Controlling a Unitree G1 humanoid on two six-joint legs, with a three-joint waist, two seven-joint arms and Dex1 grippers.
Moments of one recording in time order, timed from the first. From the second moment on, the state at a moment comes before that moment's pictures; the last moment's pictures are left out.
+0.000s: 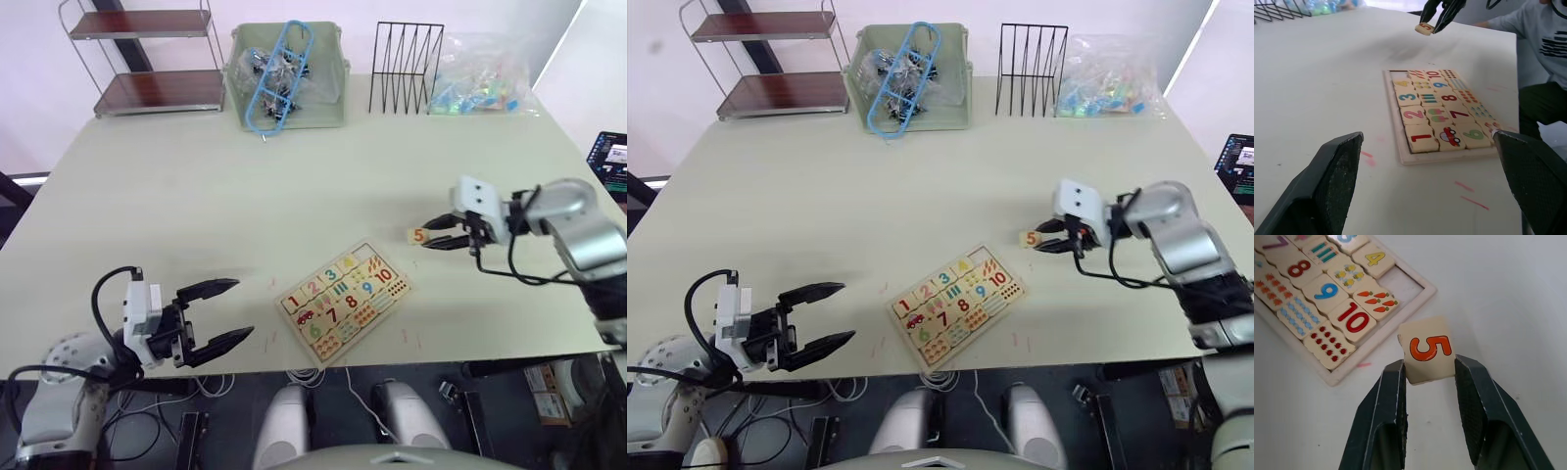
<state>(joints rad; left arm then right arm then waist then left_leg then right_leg) 0.23 0.66 0.31 -0.12 -0.60 0.00 -1.31 -0.78 -0.77 0.31 0.18 0.12 0.33 1.34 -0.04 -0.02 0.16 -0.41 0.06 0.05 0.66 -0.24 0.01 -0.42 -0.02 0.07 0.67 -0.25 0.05</state>
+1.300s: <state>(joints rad) 0.41 0.62 0.31 -0.33 -0.57 0.03 -1.11 -1.14 -0.43 0.61 0.62 -0.25 0.04 1.52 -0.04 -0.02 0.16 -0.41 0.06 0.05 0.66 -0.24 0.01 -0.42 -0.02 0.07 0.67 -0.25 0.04</state>
